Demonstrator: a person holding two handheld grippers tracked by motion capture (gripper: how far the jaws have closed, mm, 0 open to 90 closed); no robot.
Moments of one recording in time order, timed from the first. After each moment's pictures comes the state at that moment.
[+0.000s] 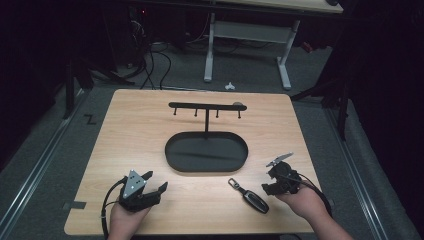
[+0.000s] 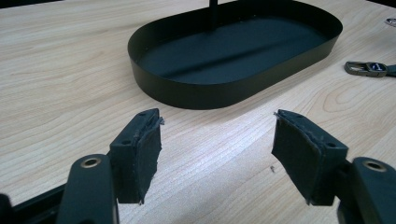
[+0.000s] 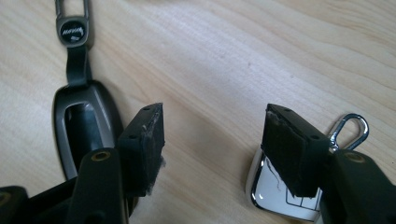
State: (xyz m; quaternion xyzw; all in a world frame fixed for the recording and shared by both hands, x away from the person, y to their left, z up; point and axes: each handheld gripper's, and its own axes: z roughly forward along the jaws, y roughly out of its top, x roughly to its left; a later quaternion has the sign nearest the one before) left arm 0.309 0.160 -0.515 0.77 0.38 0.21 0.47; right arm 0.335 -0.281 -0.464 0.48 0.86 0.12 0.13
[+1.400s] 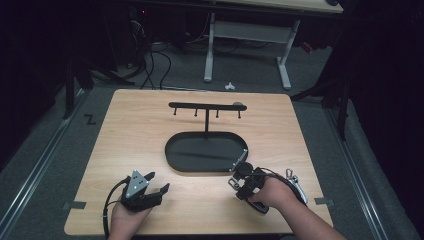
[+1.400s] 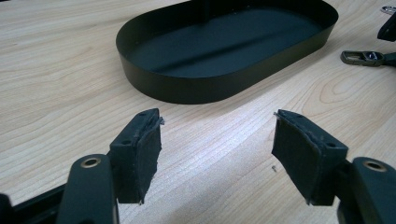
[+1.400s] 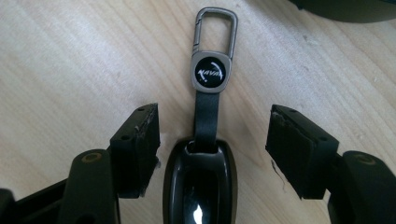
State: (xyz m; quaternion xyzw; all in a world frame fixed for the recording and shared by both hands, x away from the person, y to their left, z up) left arm 0.311 0.157 -0.519 0.78 0.37 0.20 0.47; right arm 0.361 -0.194 -0.483 0.37 0.93 0.04 0.04
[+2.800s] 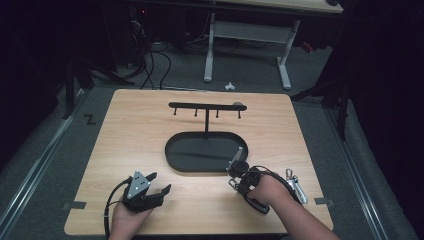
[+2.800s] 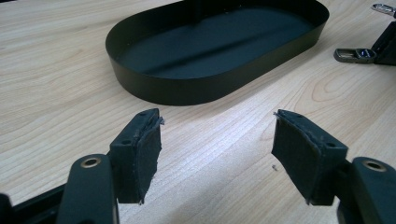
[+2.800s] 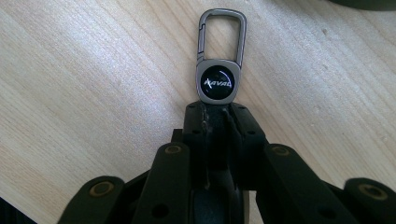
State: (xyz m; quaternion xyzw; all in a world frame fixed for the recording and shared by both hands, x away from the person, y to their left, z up) left arm 0.310 0.153 -0.520 0.78 0.36 0.20 0.47; right arm 0.370 -0.184 -0.488 0.39 0.92 0.01 0.01
